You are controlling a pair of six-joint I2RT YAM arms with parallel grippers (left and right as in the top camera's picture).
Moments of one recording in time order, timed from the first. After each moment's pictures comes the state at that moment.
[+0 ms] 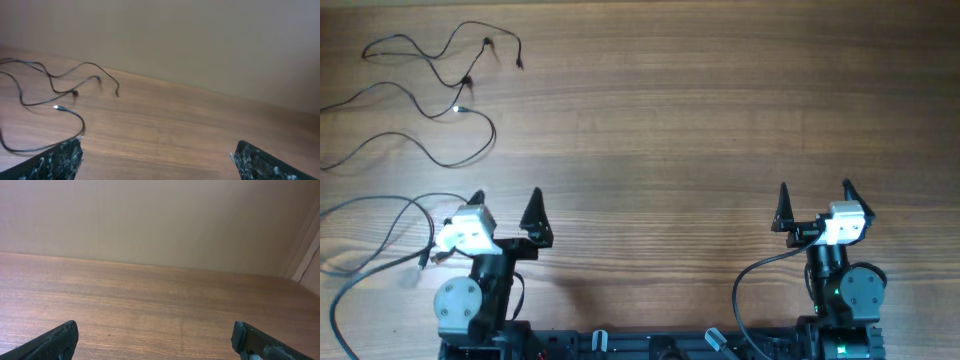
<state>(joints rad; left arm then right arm) -0.03 0.04 0.25 -0.30 0.01 -0.27 0.01 0.01 0.01 0.00 -0.01 -0.09</state>
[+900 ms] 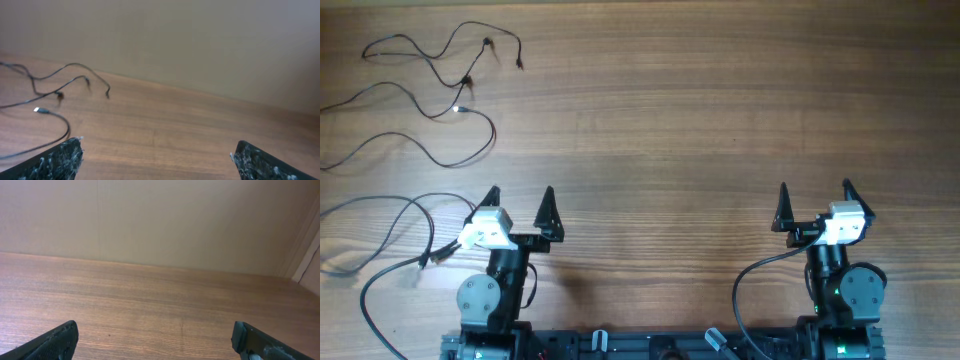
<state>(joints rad) -0.09 0.01 0.01 -0.01 0.00 -0.26 0.01 0.01 0.01 0.00 -0.01 -0.09</state>
